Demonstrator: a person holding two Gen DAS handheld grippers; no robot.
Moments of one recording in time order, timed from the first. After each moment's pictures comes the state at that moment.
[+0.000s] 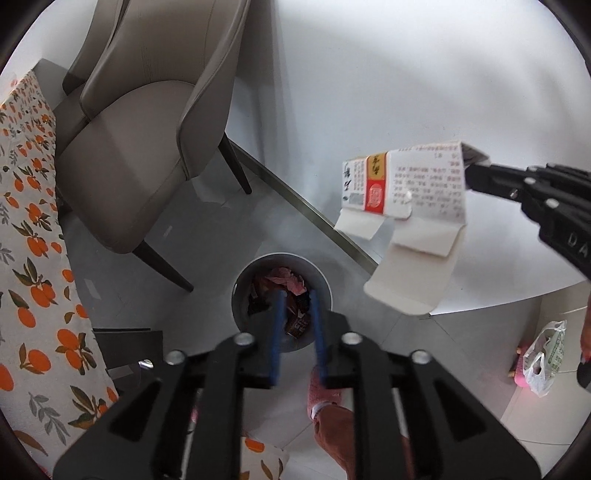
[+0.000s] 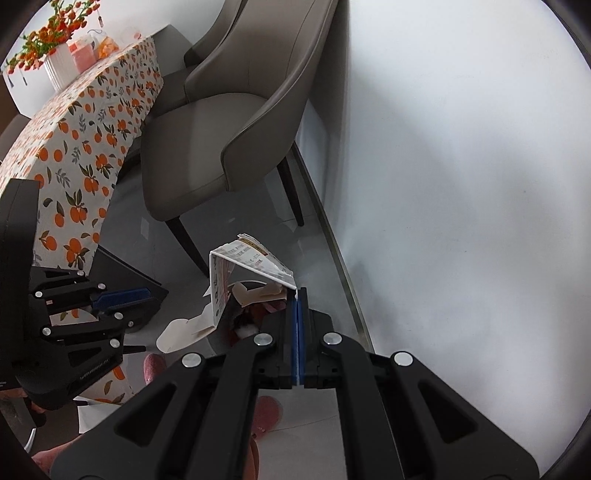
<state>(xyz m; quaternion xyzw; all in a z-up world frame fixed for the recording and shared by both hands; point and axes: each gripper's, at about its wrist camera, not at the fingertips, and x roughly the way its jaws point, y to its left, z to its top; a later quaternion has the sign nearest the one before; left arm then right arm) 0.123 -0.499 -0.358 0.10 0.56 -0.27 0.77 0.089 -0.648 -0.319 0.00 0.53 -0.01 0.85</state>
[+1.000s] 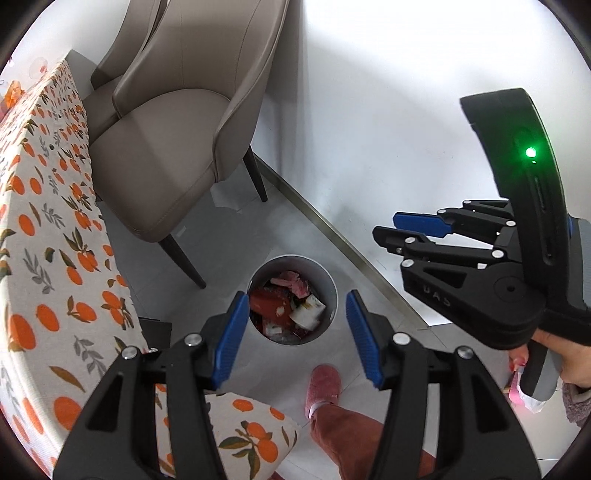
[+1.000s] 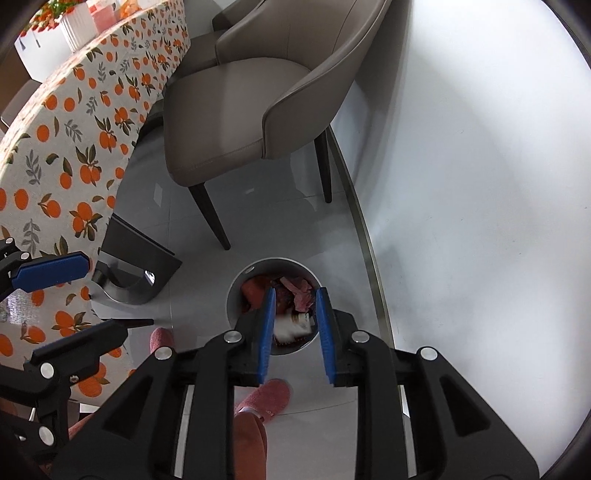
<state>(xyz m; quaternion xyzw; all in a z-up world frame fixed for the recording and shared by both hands) 0.109 -0.463 -0.319 0.08 0.55 -0.24 0.80 0.107 -0.595 -0.352 -0.02 0.57 0.03 0.82</state>
